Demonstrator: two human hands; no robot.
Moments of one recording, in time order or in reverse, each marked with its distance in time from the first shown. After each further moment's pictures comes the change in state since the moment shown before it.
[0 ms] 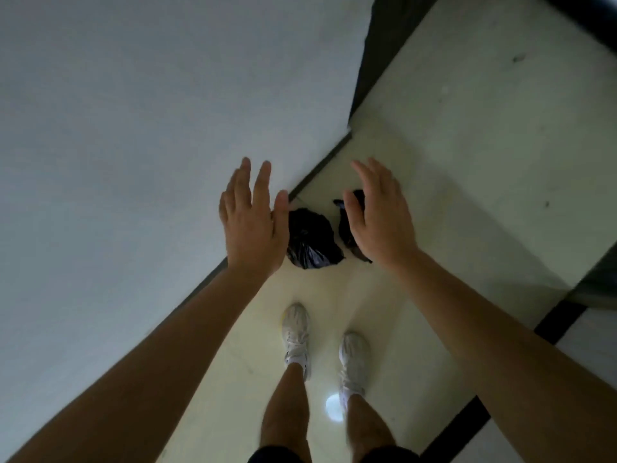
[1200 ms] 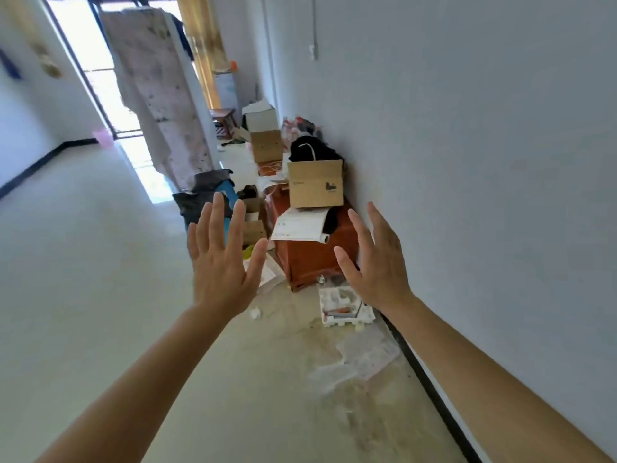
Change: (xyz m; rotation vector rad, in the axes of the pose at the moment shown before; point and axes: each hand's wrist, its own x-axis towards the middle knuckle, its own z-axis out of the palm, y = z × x) left_hand -1.064 -0.147 -0.596 0.754 1.164 -1.584; right_hand -0.866 -0.840 0.085 0.478 -0.567 -2.019
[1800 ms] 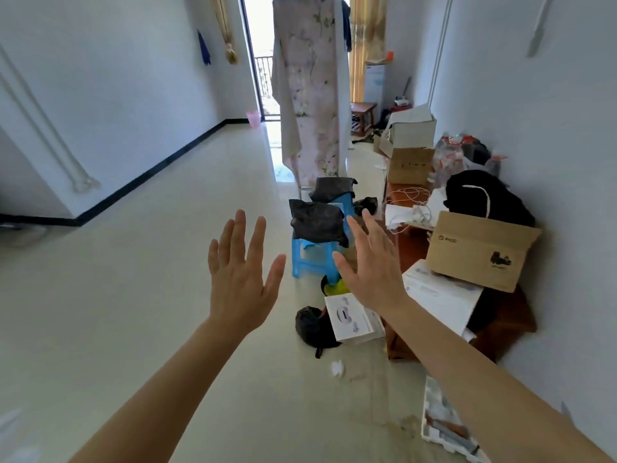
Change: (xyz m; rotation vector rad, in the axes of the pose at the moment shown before) left_hand 0.234 -0.291 0.120 0.332 -0.020 -0.379; right_hand 0.372 -0.119 0.358 0.300 -0.278 -0.287
